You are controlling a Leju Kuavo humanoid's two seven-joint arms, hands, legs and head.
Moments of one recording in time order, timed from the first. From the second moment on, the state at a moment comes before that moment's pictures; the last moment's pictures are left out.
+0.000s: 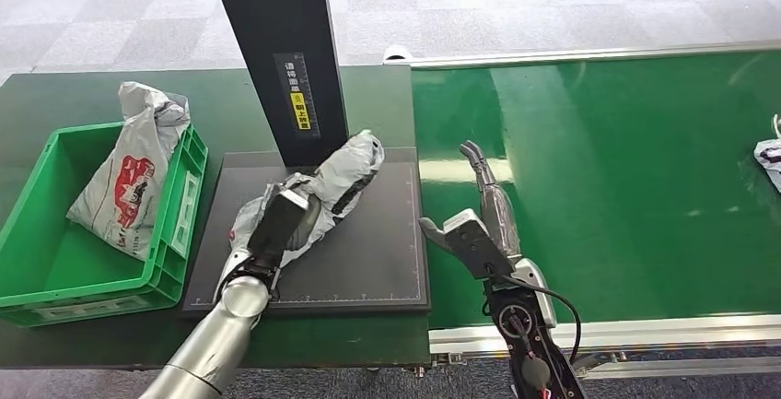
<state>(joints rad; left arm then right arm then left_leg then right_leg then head) -0.42 -0.08 -0.31 -0.99 -0.28 0.21 -0.34 -0.28 0.11 0.32 -1.17 0.54 -0.23 -0.30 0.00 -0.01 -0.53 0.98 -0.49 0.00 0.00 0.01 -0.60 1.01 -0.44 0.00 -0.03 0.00</state>
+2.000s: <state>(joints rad) -0.82 0.31 0.24 -0.45 -0.61 0.31 -0.19 -0.20 0.08 0.33 -1.30 0.49 -0.25 -0.29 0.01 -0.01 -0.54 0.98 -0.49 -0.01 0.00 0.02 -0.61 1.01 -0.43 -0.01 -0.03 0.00</state>
